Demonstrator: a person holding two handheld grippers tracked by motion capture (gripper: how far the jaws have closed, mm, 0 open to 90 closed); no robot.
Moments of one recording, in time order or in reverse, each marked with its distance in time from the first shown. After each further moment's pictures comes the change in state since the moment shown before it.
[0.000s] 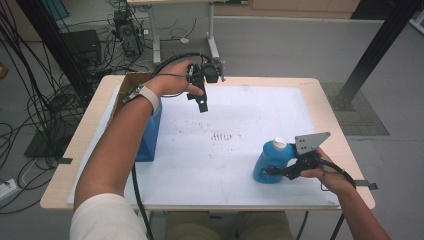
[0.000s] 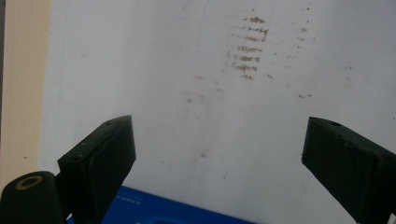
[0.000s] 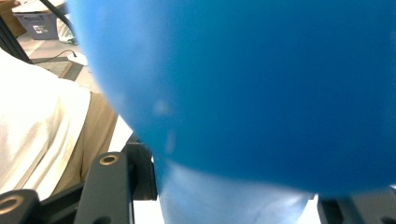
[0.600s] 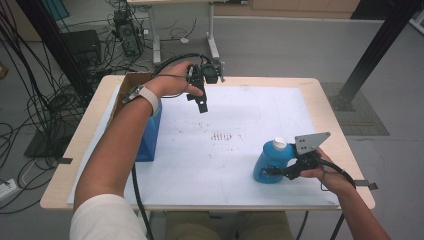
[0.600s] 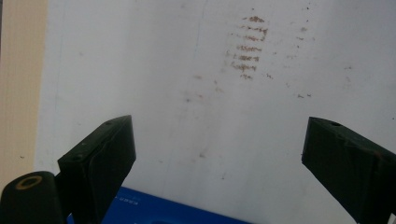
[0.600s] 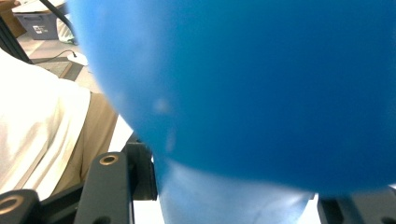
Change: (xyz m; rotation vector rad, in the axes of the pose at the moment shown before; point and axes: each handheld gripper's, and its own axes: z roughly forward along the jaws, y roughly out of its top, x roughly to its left) left arm 0.000 -0.002 0.002 -0.003 -0.003 -0.004; right arm 0.000 0.000 0.000 0.000 0.000 -0.002
